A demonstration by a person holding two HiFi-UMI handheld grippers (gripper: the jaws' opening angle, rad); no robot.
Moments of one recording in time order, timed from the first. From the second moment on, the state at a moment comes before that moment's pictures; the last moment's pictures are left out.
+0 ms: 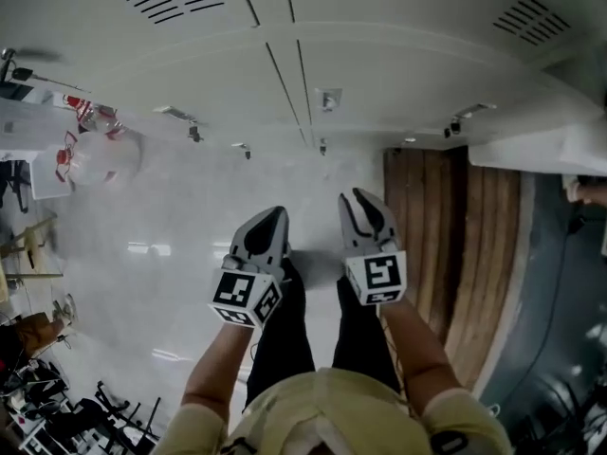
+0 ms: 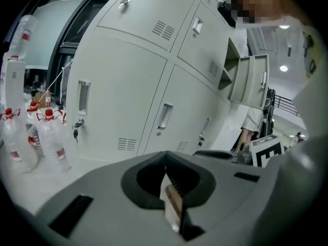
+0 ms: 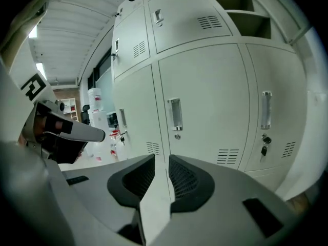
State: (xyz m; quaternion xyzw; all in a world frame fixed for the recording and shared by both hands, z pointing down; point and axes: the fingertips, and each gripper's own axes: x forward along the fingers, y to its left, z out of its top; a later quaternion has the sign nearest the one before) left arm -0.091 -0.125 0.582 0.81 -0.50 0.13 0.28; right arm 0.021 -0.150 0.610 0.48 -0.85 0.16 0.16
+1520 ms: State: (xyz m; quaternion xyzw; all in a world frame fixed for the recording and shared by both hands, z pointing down) left arm -0.166 -0.180 0.880 0.75 -0.58 0.12 0.29; right arm -0.020 -0.254 0.940 0.51 -0.81 0.15 0.24
